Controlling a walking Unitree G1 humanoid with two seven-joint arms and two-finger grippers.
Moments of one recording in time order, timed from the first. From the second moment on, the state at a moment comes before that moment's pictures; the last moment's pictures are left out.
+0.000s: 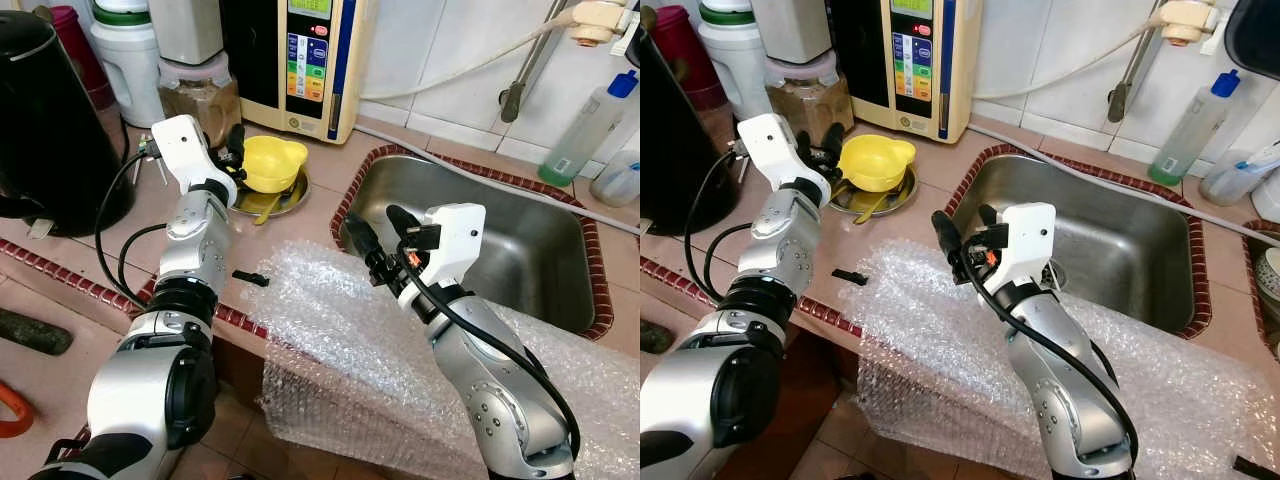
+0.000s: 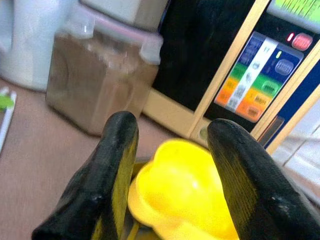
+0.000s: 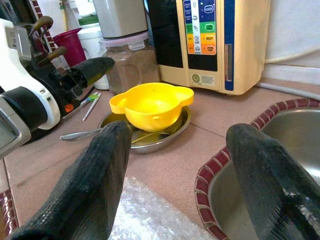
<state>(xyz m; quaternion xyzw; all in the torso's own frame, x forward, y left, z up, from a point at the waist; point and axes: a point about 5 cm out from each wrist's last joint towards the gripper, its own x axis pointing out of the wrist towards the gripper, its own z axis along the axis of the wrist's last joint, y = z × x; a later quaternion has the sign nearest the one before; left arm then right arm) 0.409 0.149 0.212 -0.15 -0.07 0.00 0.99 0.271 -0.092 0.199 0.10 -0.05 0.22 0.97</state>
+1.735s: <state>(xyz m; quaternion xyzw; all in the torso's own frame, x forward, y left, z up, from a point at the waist) 0.407 0.171 0.165 -0.20 0.14 0.06 0.97 0.269 -0.089 0.195 0.10 -0.04 0.23 0.97</state>
